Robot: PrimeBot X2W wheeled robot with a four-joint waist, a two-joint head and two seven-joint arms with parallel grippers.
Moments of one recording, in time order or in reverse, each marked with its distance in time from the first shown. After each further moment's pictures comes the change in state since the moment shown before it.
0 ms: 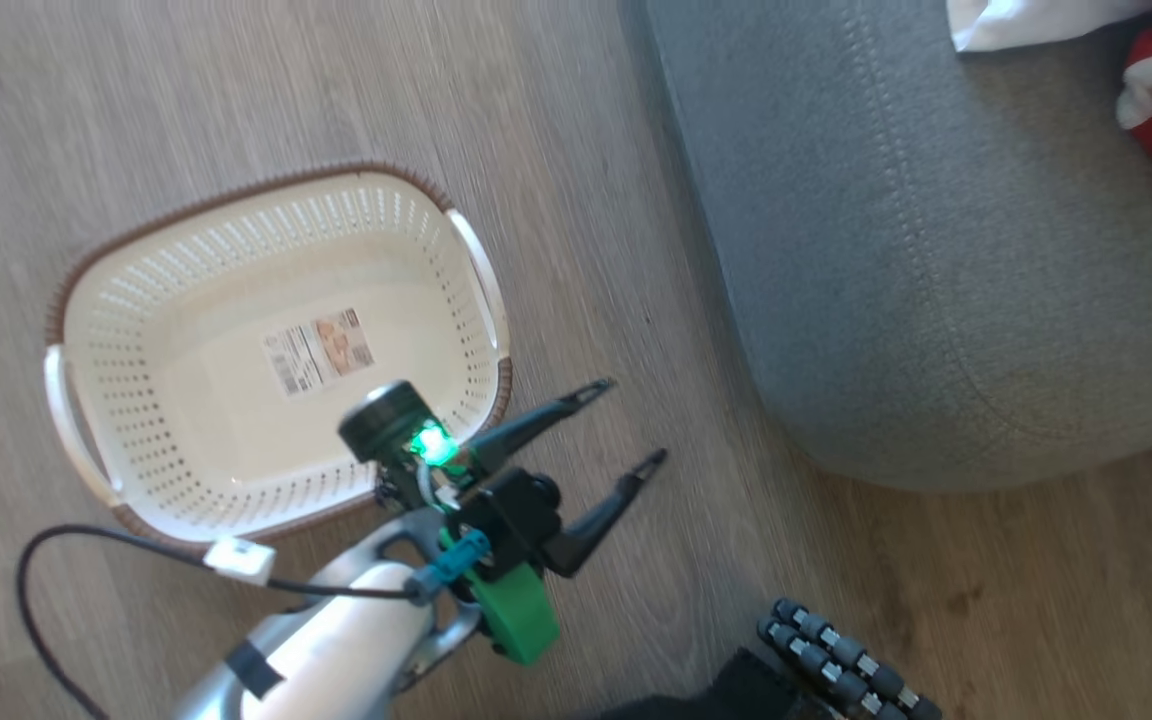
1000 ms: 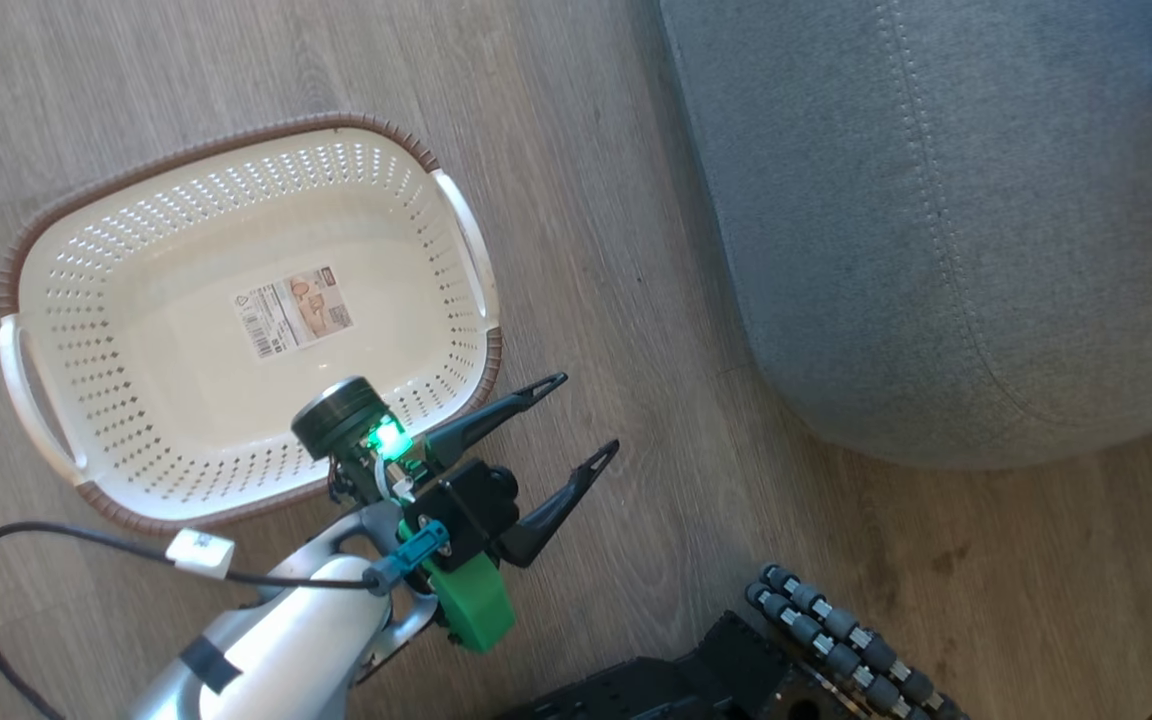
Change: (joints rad) left arm -0.001 0.054 0.017 0.008 -0.004 0.000 0.000; right arm -0.004 0.042 0.037 -0.487 0.340 0.000 -0.184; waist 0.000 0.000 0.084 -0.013
